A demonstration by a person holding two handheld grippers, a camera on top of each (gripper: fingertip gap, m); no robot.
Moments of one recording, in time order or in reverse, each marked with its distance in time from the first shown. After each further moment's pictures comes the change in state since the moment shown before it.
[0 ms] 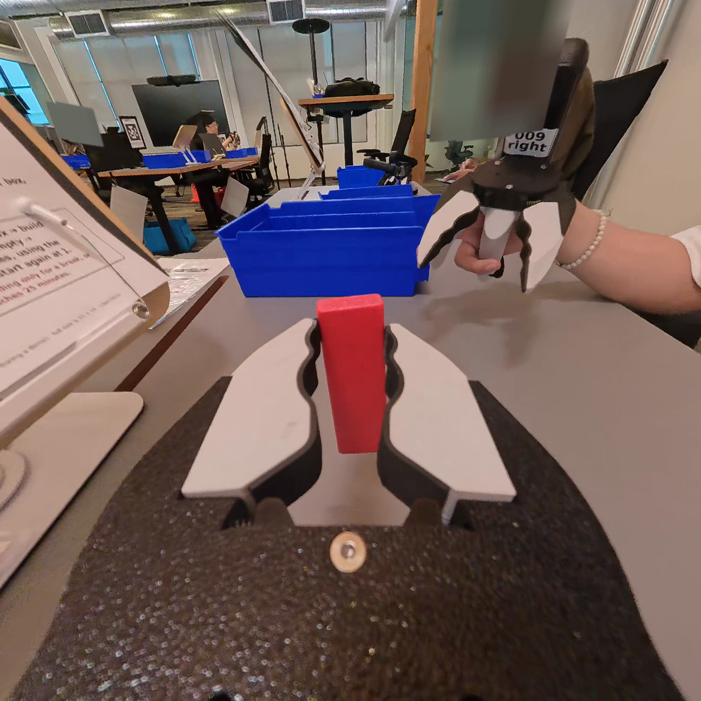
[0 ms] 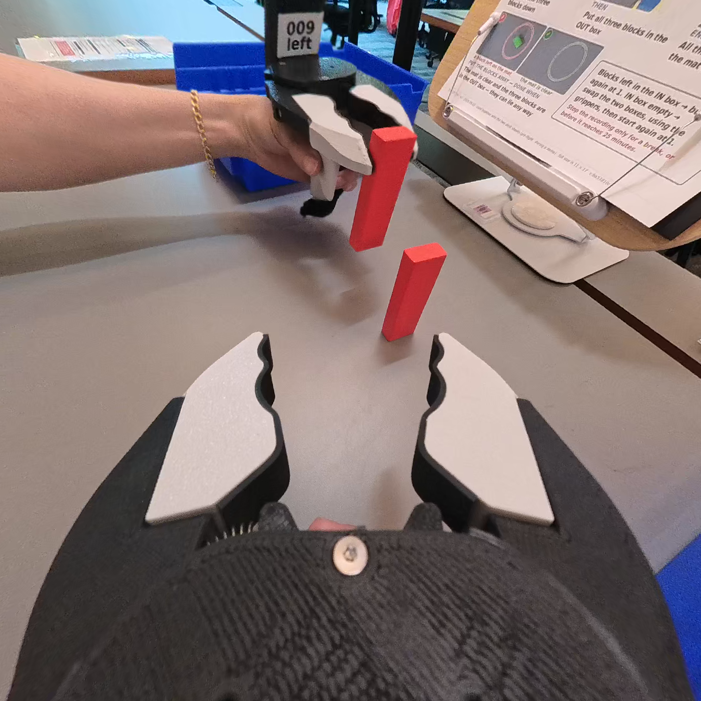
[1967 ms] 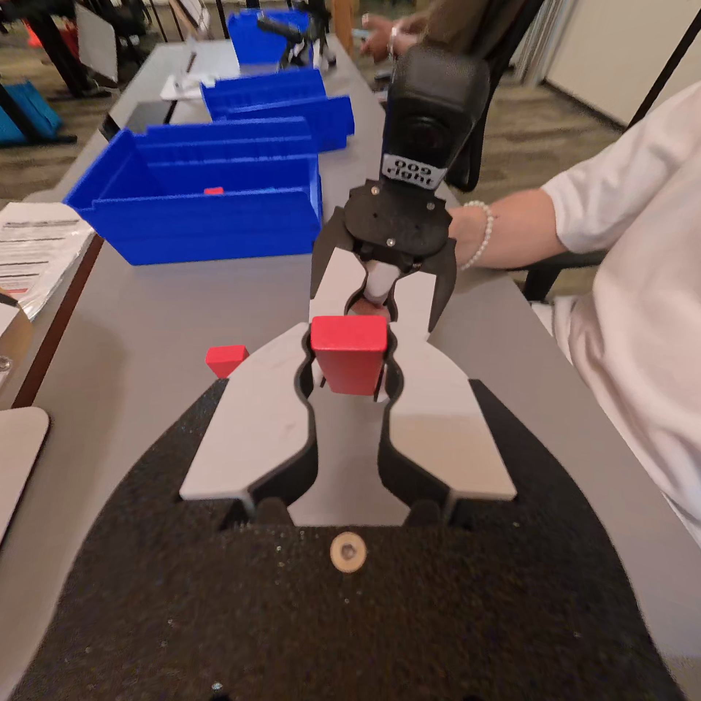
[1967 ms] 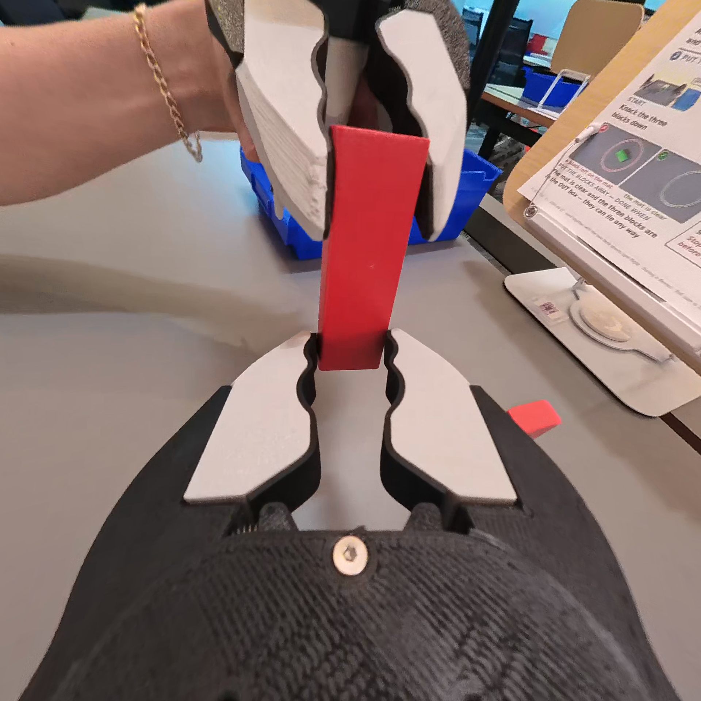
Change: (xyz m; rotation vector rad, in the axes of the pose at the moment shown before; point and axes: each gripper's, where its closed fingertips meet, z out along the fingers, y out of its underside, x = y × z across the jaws) left arm 0.092 -0.051 -0.003 -0.336 0.187 -0.002; right arm -0.054 -0.052 0.081 0.091 -0.089 -0.103
